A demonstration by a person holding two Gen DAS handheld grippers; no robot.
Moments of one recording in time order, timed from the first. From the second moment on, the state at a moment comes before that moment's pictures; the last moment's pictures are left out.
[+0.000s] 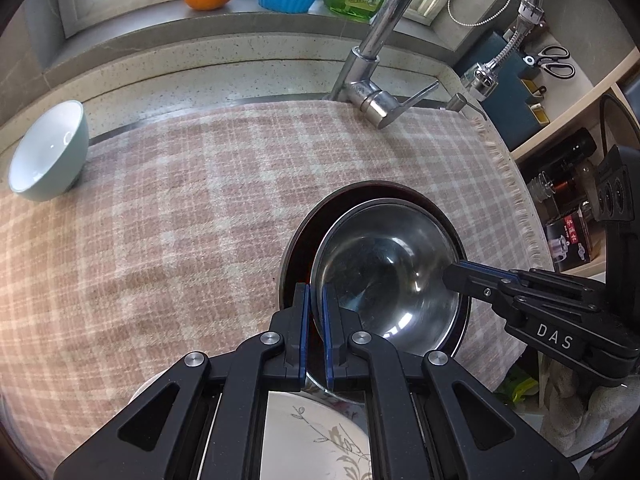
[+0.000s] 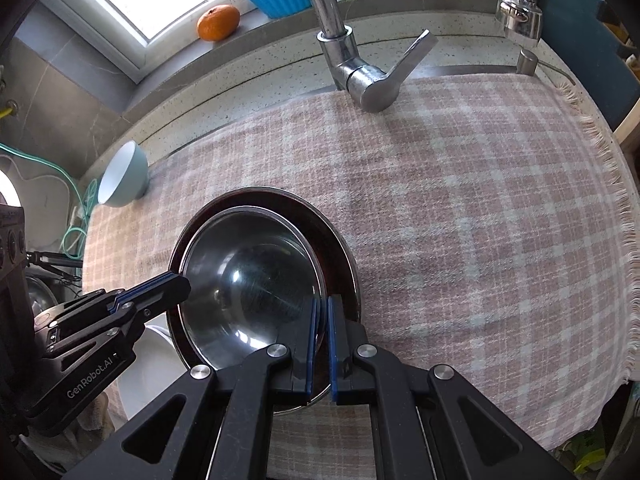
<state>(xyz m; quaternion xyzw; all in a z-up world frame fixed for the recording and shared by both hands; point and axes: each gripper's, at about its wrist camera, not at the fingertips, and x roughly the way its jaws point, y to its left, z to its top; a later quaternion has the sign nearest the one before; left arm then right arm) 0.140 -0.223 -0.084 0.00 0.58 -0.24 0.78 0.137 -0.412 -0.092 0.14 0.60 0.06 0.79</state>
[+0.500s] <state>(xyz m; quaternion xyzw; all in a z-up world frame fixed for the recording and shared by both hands) 0.140 -0.224 -0.087 0.00 0.58 -0.24 0.77 0.140 -0.410 -0.096 0.13 0.60 0.05 0.78</state>
